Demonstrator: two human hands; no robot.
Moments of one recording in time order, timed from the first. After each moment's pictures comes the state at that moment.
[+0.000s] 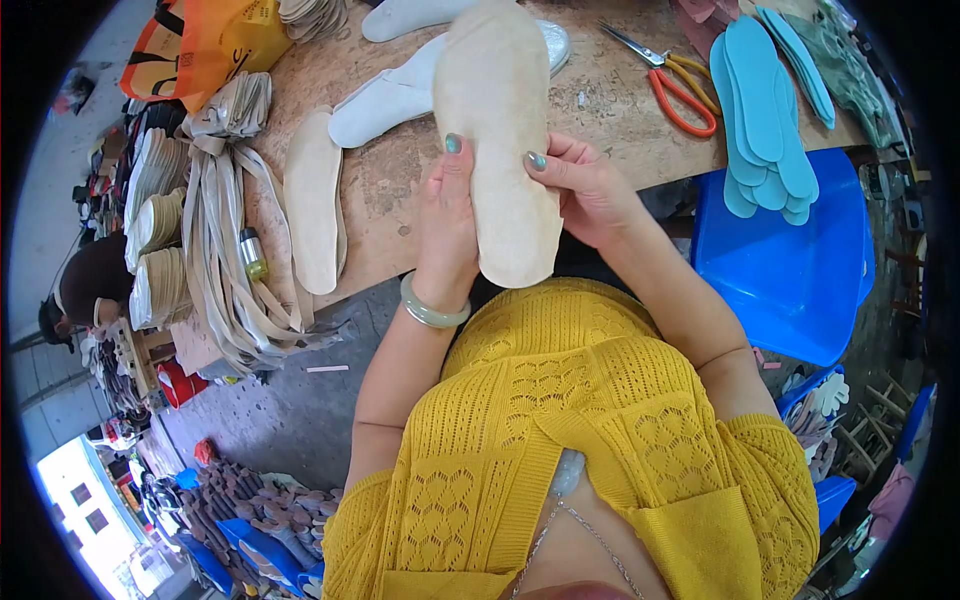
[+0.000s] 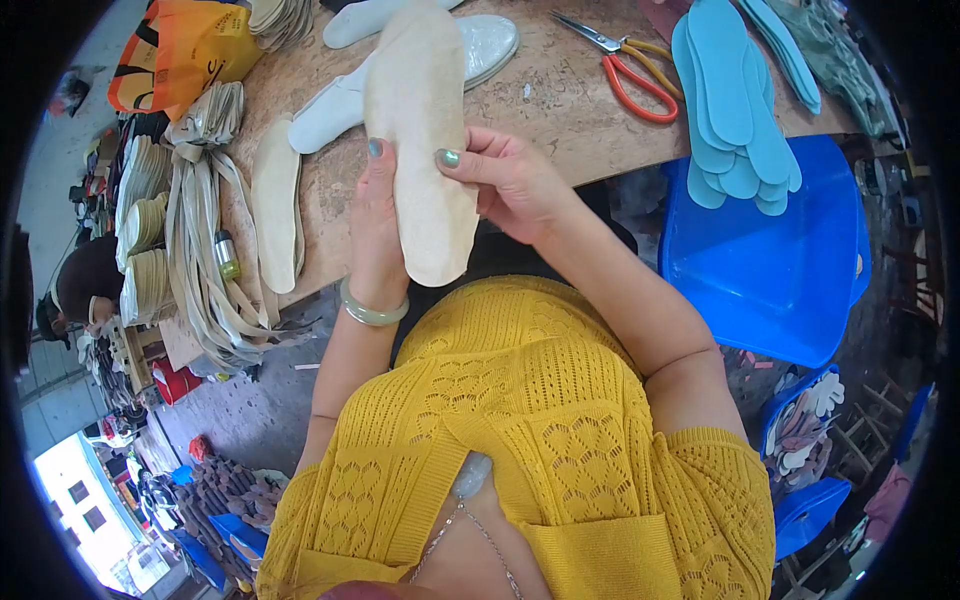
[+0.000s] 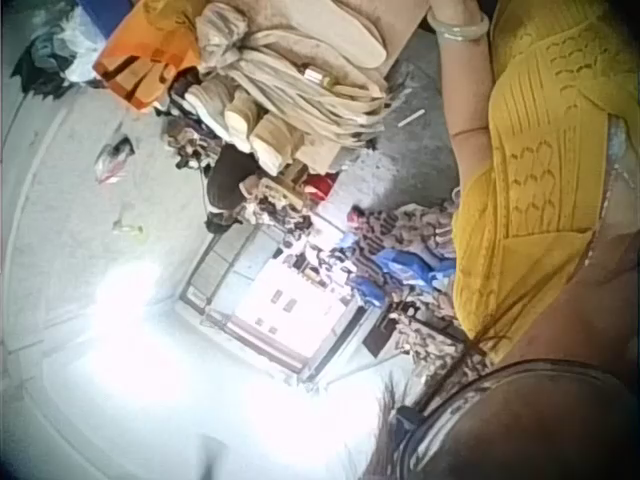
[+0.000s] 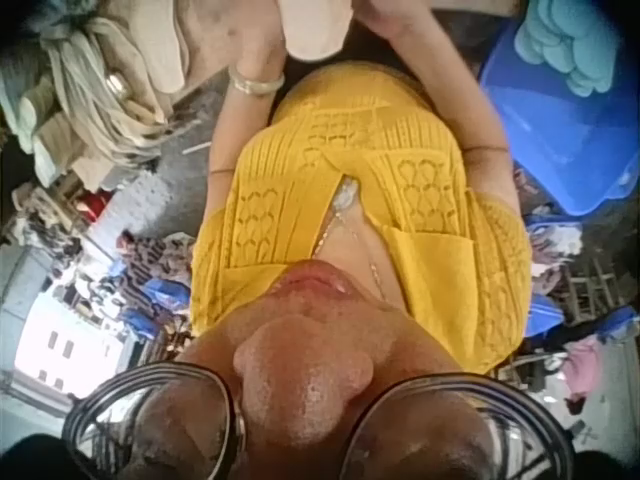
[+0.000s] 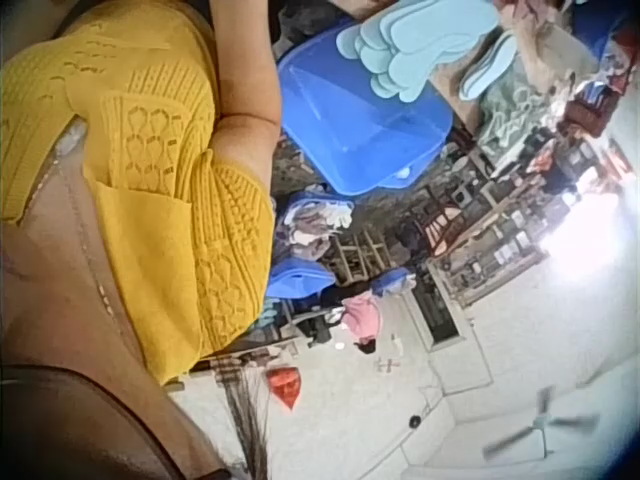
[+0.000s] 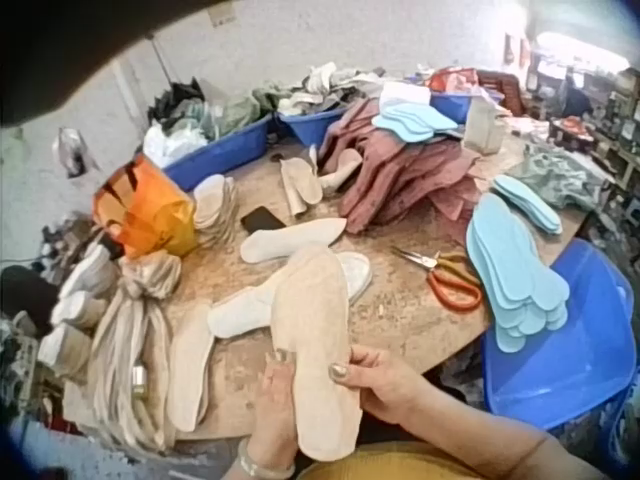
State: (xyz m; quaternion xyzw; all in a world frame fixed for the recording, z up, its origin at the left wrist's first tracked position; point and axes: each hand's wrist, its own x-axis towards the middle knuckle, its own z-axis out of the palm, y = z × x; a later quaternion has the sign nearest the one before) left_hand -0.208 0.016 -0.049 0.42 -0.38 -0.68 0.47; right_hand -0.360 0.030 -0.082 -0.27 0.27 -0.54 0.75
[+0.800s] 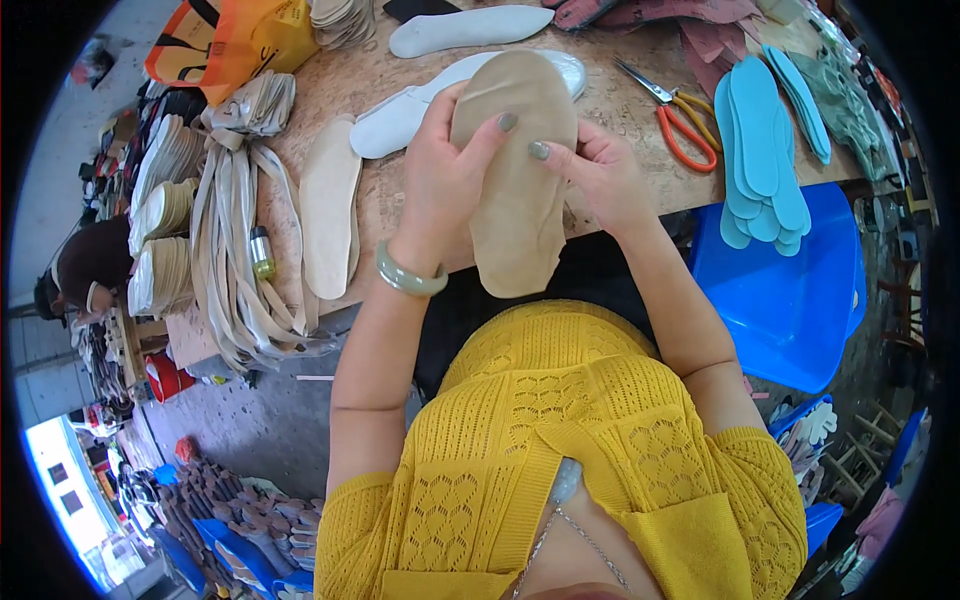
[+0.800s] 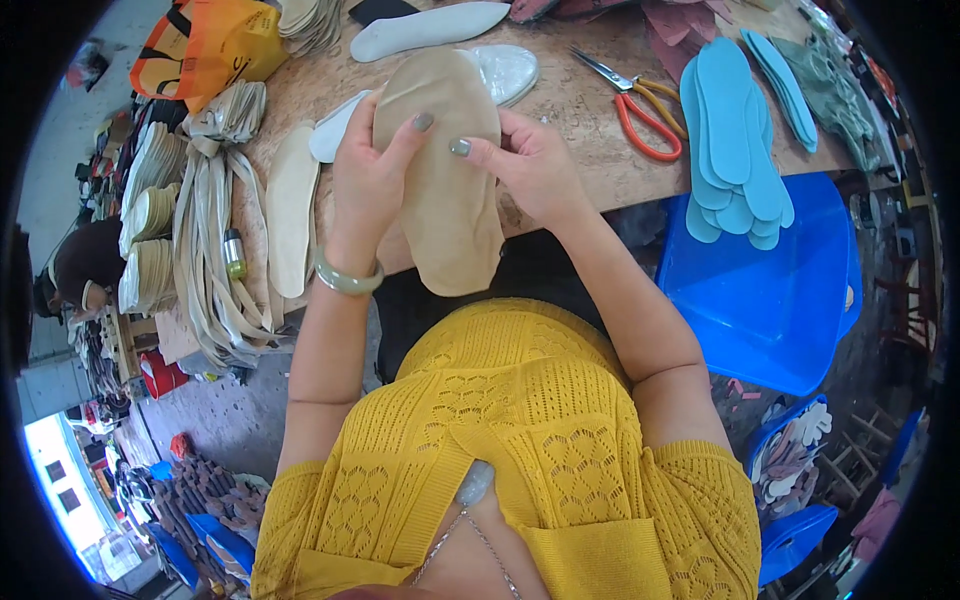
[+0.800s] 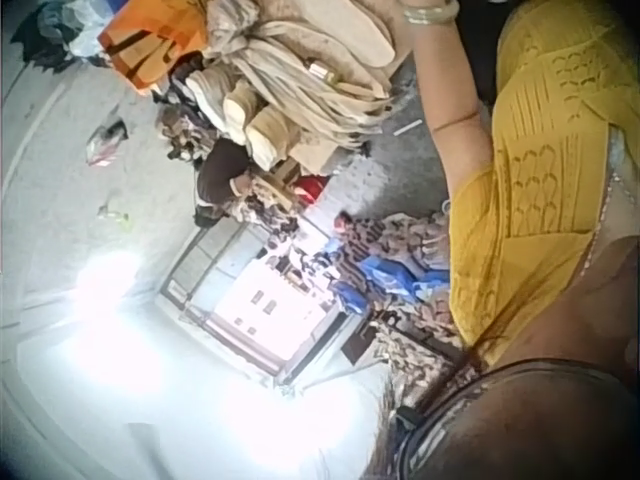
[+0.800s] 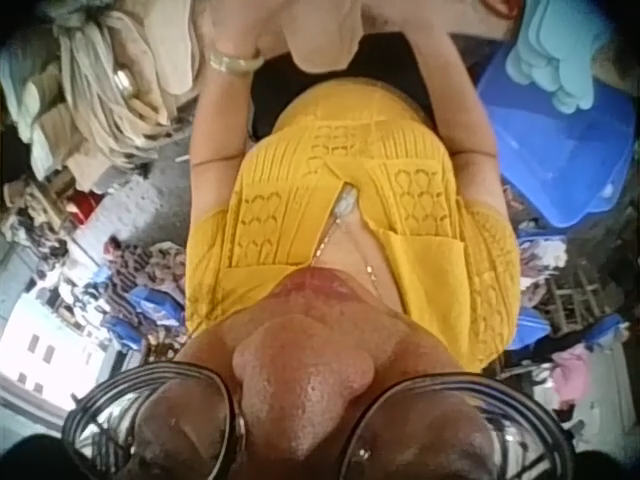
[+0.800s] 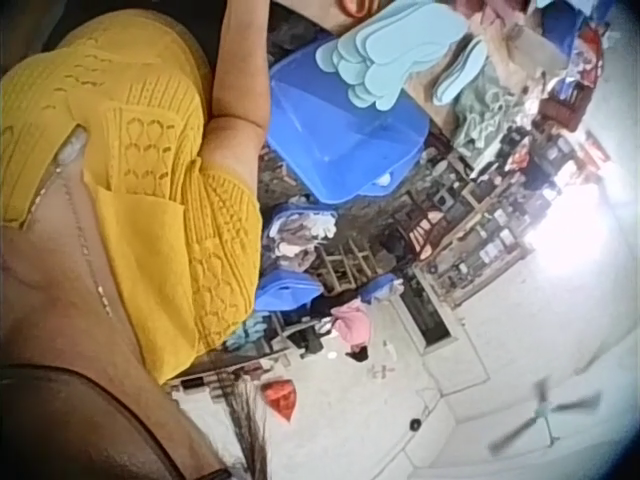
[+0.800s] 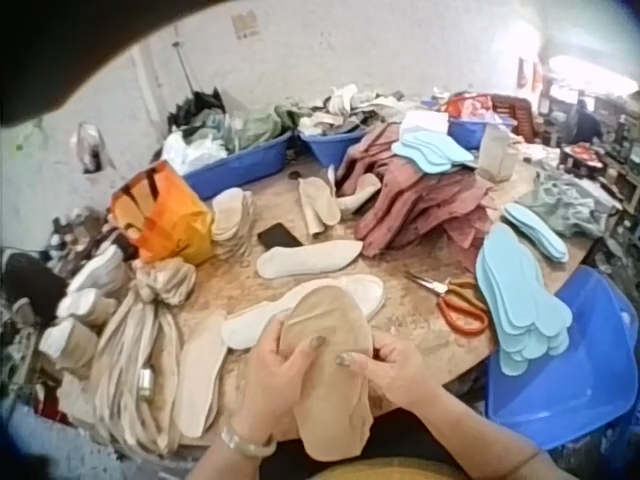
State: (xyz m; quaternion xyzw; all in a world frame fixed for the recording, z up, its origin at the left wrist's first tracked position) left_hand -0.205 -0.032 -0.019 0.39 -0.63 -0.44 0.50; right_hand -0.369 0.009 -0.052 -0.46 0.40 -0.58 0.54
